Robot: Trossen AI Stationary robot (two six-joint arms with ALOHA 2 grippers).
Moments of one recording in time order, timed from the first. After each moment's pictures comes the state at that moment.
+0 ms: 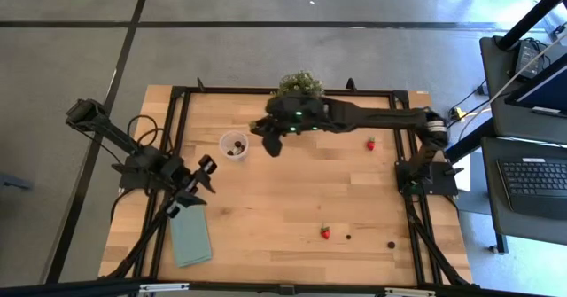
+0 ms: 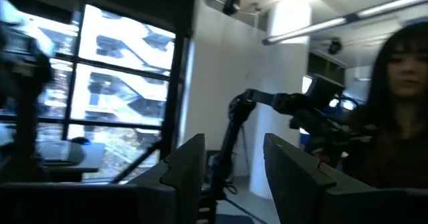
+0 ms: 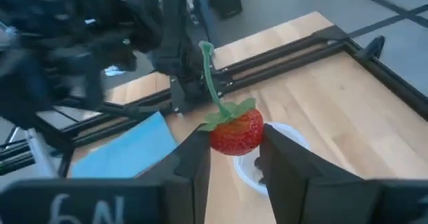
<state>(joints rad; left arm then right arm) -0.52 0.74 0.19 0.98 0.00 -0.13 -0.11 1.87 1.73 -0.28 -0.04 0.31</state>
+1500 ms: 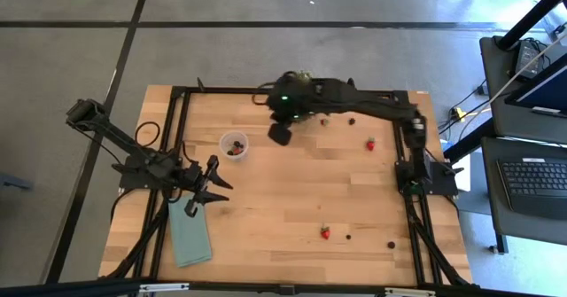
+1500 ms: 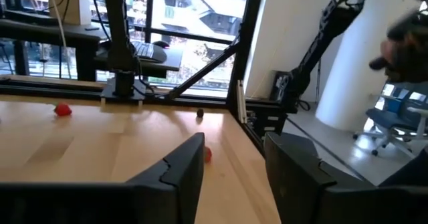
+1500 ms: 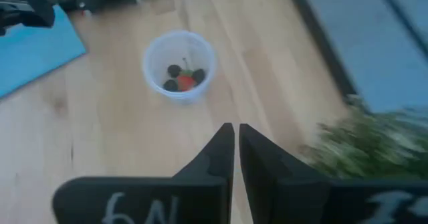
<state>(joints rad) -0.52 0.70 0.19 0.55 -0.28 -0.18 -0.16 1.99 2.17 -1.03 0.10 0.11</state>
